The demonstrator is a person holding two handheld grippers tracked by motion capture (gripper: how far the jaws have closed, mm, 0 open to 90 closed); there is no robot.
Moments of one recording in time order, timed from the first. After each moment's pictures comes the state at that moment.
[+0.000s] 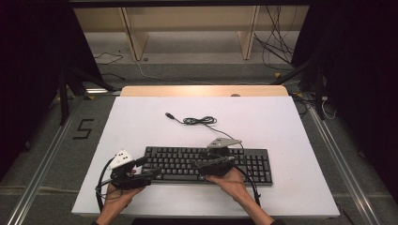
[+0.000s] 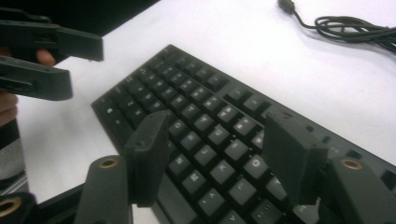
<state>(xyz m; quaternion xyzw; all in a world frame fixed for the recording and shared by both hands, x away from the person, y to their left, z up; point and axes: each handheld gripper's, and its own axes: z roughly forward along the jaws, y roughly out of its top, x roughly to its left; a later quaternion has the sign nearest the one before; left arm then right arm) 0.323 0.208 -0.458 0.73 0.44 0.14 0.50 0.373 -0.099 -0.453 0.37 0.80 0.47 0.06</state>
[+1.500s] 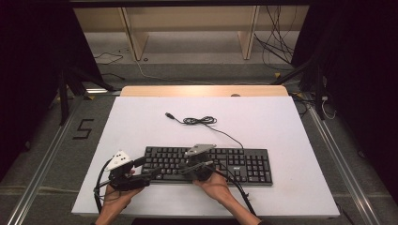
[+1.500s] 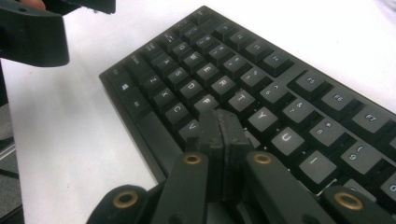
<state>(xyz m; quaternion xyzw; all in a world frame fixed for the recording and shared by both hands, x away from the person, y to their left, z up) 0.319 0.211 -0.456 0.73 0.44 0.14 0.51 0.369 -0.047 -0.472 0.33 0.84 0.42 0.05</state>
